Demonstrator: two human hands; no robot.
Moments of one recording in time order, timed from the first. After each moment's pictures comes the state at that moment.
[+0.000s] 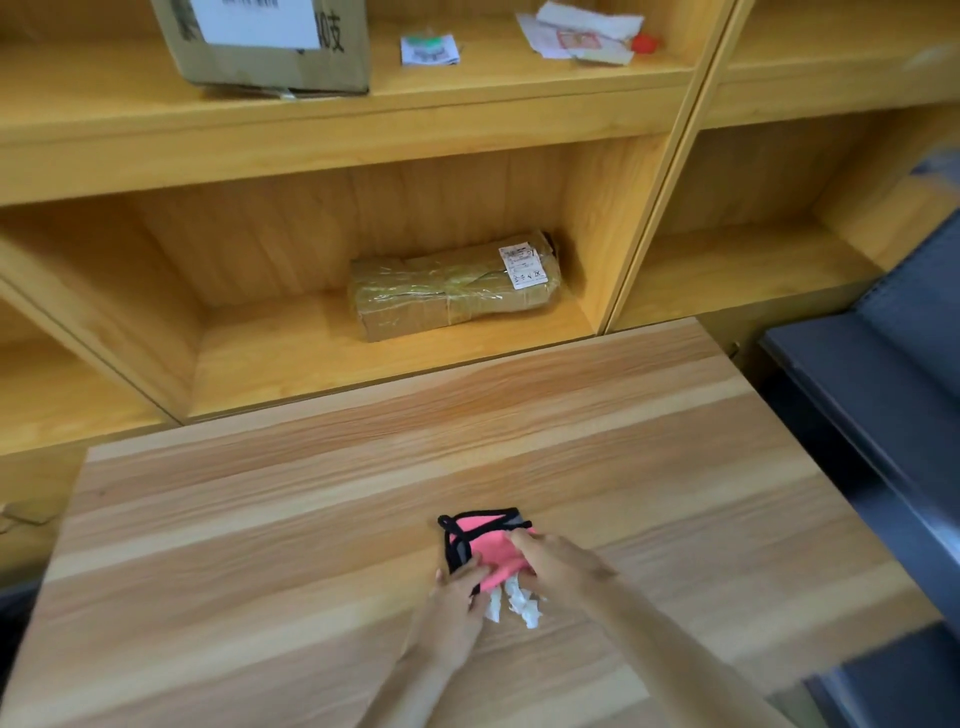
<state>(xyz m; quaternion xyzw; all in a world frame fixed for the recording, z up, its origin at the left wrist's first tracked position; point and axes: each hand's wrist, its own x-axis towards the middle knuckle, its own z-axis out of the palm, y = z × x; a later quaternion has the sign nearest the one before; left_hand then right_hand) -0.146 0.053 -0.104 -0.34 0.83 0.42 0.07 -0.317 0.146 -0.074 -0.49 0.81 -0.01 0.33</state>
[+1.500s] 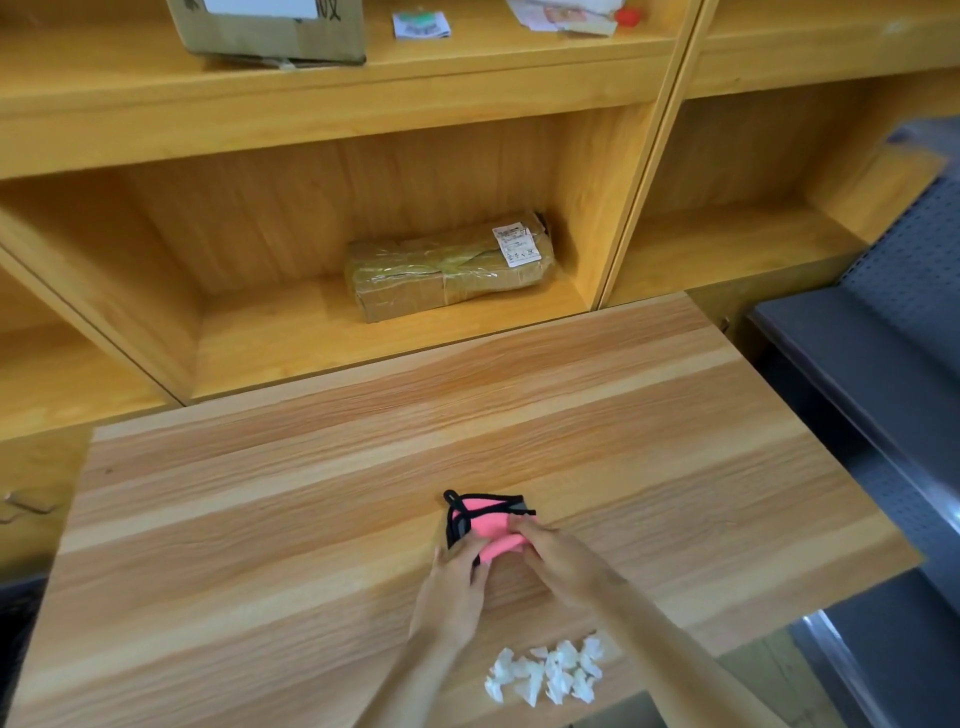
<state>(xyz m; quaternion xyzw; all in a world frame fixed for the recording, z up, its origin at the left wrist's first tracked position) -0.119 0.075 -0.093 -0.32 0.85 0.42 0.00 -0.275 0.184 -0.092 -0.48 0.81 -0.16 0.31</state>
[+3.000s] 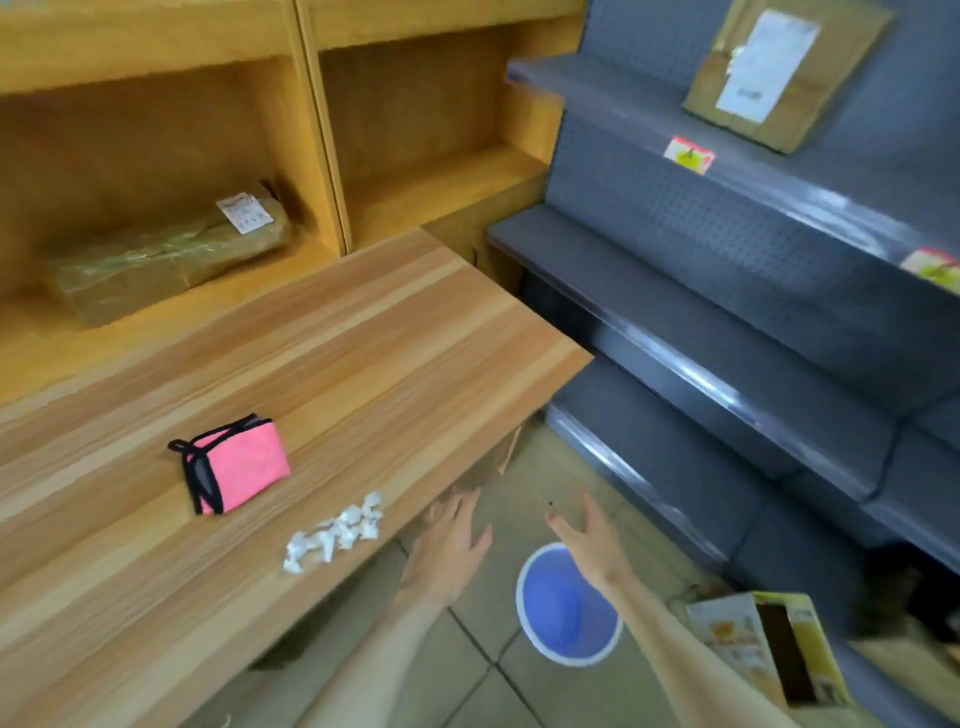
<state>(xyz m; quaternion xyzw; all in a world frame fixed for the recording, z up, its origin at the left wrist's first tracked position) -0.132 0.338 -0.081 -0.06 0.94 0.33 0.08 -0.186 0.554 -0.065 0.06 0.86 -0.45 0.22</state>
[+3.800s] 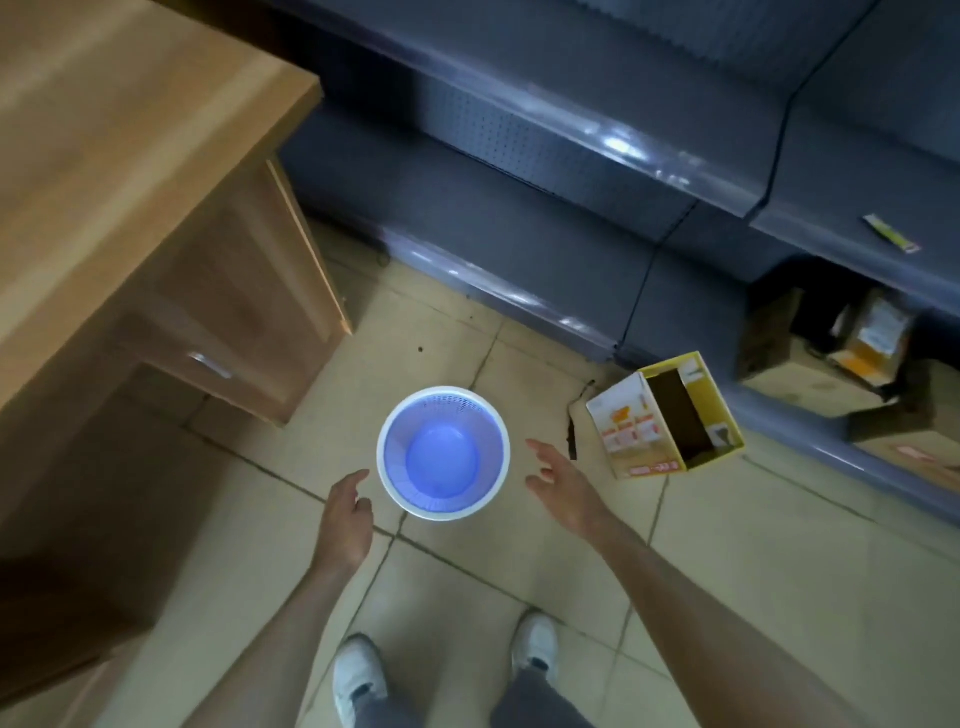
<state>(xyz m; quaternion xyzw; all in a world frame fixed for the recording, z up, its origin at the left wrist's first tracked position) -0.116 0.515 -0.387 -0.23 0.83 0.46 0.22 -0.123 0.812 -0.352 0.23 0.81 -0.46 0.29</state>
